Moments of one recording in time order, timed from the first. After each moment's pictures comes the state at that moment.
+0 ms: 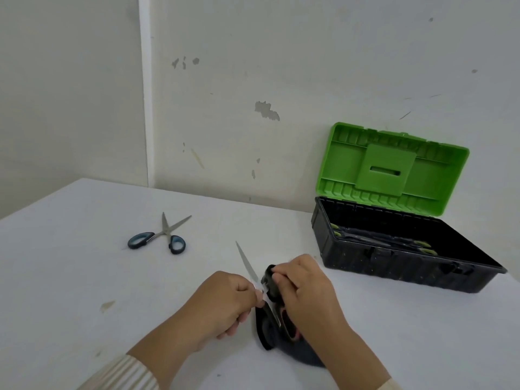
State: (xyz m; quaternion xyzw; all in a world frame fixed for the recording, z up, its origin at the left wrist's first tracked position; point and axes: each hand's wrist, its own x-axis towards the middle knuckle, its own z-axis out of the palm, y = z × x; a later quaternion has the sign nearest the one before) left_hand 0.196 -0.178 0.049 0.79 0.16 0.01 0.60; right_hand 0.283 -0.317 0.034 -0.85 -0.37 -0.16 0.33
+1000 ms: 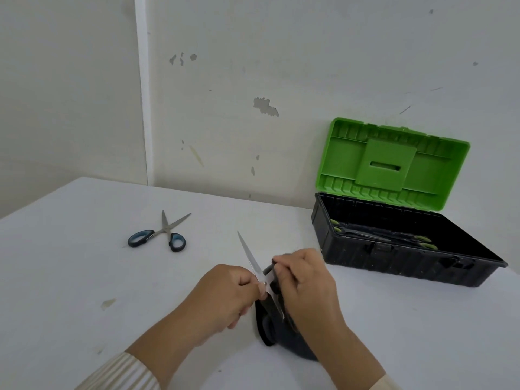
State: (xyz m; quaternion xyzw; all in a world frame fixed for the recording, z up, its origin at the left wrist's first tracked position) left_hand 0.193 -0.179 0.057 0.82 0.13 0.04 0.56; right_hand 0.277 -0.315 0.035 -0.84 -0.34 -0.19 0.39
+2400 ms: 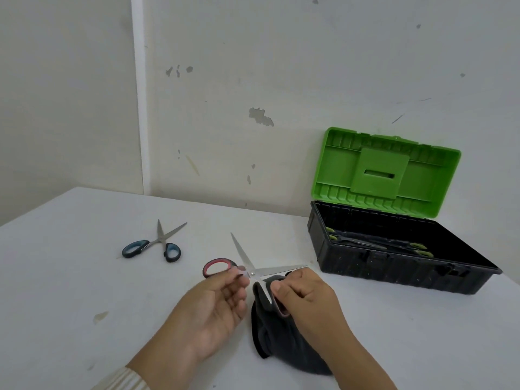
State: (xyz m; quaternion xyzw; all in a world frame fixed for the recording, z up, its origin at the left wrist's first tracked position) left_hand 0.207 -0.178 0.043 0.35 0.23 0.04 0.91; right_hand 0.275 -0.329 0.048 -0.85 -0.28 -0.01 0.44
